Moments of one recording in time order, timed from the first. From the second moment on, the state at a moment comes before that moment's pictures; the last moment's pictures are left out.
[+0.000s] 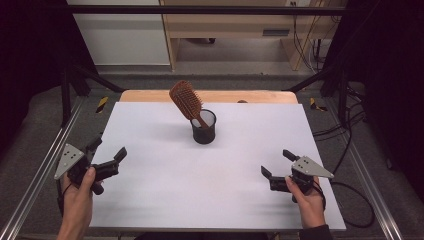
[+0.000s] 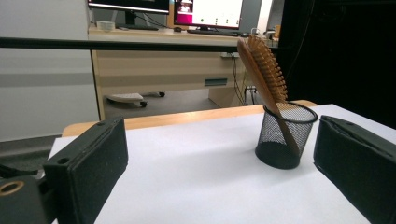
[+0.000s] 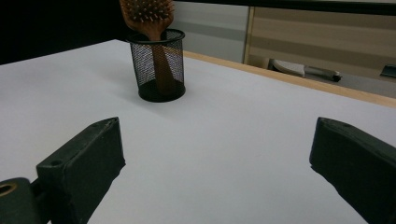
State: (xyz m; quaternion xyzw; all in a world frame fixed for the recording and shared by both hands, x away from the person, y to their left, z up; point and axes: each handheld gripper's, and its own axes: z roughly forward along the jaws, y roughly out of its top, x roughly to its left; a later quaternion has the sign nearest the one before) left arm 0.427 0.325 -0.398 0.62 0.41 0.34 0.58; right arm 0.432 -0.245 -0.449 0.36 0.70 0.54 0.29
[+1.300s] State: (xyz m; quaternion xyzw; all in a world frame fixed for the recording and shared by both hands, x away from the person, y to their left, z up) left arm 0.406 0.302 -0.437 0.63 0.39 0.30 0.59; right arm 0.426 -0.246 -0.454 0.34 0.71 0.55 0.28
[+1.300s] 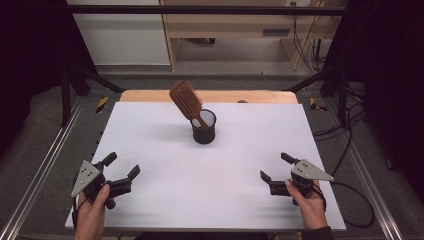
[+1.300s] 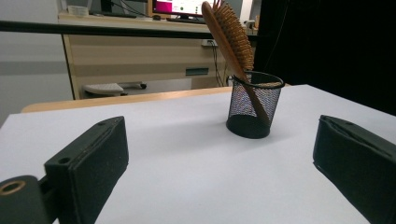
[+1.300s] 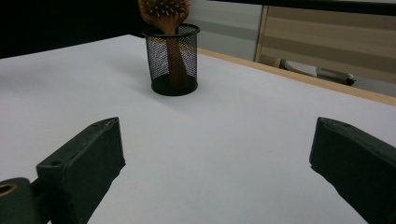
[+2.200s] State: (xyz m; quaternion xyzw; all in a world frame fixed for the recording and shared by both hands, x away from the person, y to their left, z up) left arm 0.394 0.316 -0.443 0.61 0.40 0.31 0.60; right arm 0.430 -0.245 -0.461 0.36 0.68 0.59 0.26
